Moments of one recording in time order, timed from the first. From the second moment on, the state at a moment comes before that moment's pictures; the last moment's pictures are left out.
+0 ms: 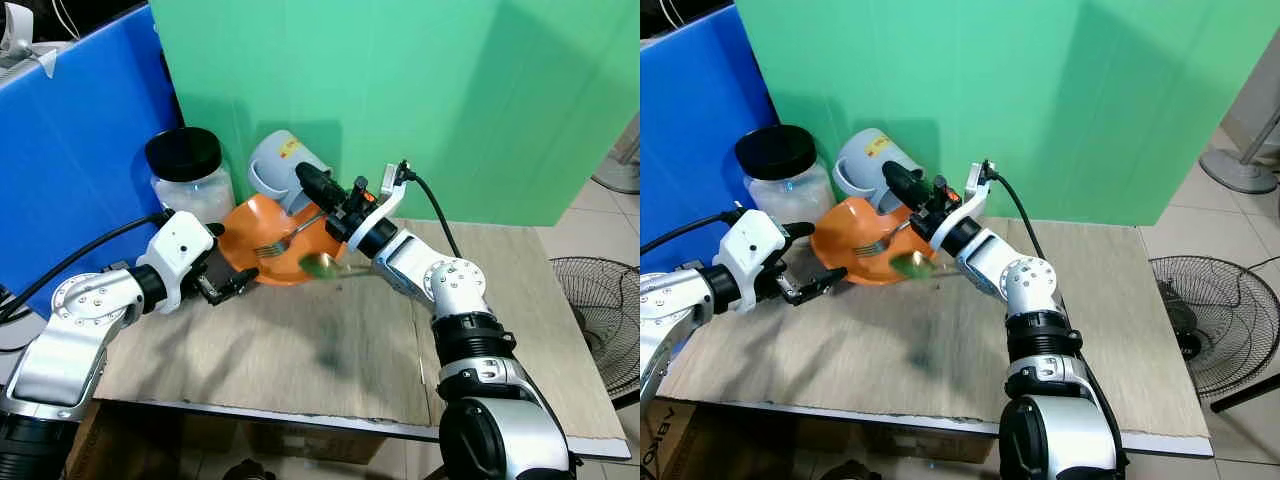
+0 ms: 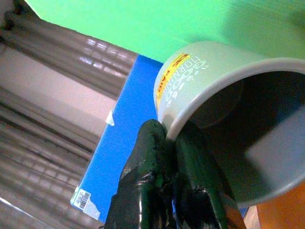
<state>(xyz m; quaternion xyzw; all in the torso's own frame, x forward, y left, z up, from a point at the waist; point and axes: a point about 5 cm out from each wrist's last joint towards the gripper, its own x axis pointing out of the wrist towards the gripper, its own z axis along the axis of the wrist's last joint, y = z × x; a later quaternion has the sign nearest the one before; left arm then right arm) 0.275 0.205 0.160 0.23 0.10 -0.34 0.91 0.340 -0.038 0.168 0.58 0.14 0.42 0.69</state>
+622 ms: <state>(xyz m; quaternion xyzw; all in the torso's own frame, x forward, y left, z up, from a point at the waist) 0.276 0.206 0.160 0.23 0.10 -0.33 0.91 0.339 -0.030 0.183 0.52 0.11 0.44 0.72</state>
